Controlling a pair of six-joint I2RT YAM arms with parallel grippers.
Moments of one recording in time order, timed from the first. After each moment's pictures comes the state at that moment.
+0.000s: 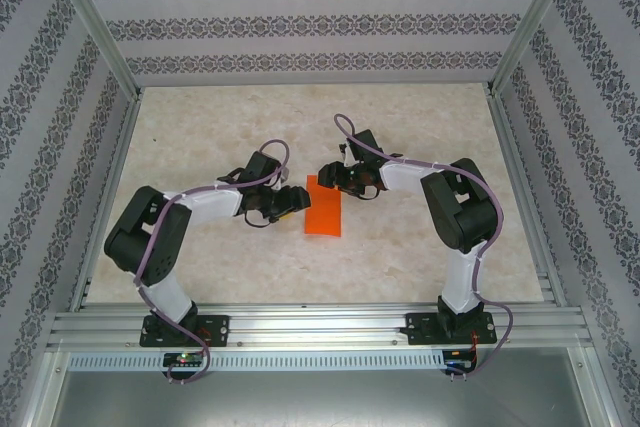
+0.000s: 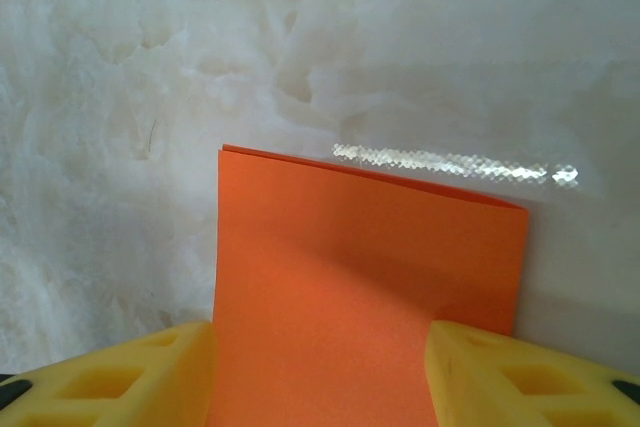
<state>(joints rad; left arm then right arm) -0.50 1.72 0.90 -0.17 0.48 -0.82 0.47 1.95 1.14 -0.15 -0.41 0.60</state>
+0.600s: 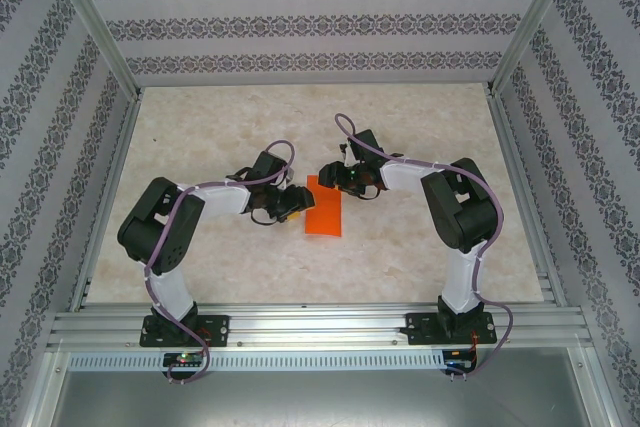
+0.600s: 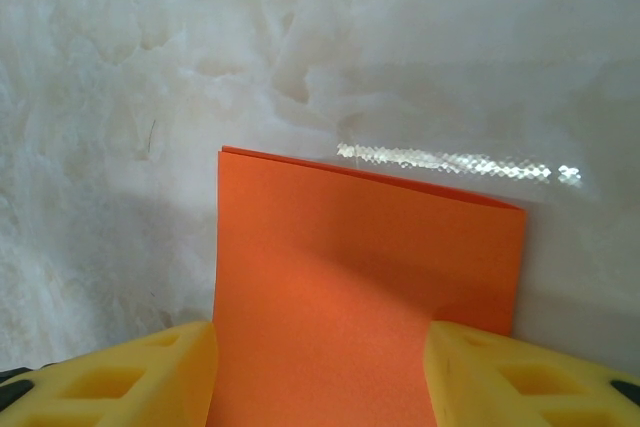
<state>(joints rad) -0.52 1.81 0.93 -0.11 0.50 -0.90 0.46 1.96 1.14 -0.15 -0.42 0.60</state>
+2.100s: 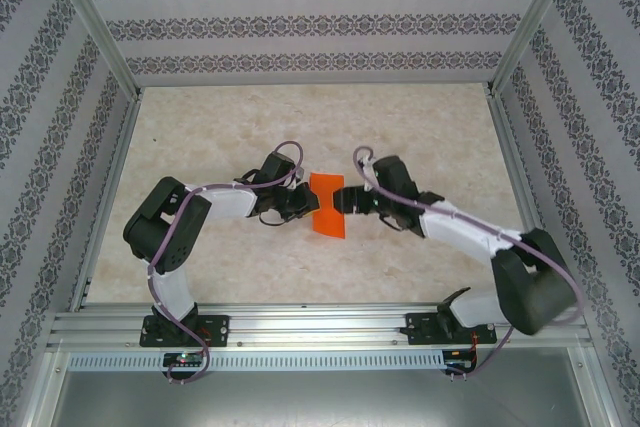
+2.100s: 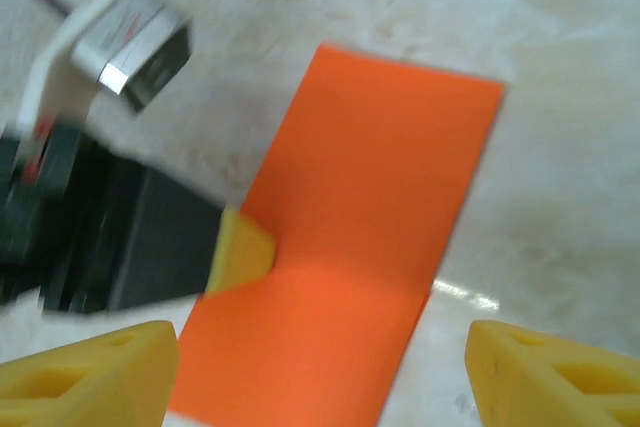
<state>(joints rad) -0.57 1.83 0.94 0.01 0.53 -0.97 0.58 1.34 0.67 -0.07 -0.23 0.36</state>
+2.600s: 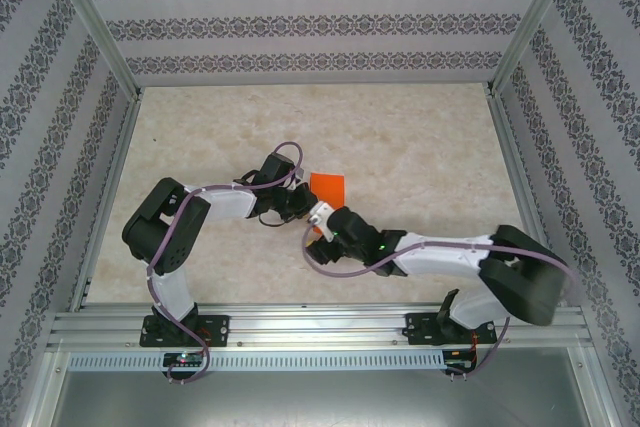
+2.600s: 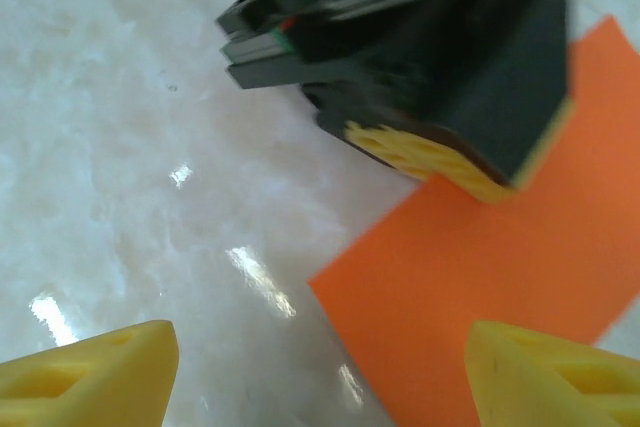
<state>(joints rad) -0.57 1.82 0.92 0.01 0.53 -0.98 1.02 1.45 0.61 0.09 0.15 0.01</state>
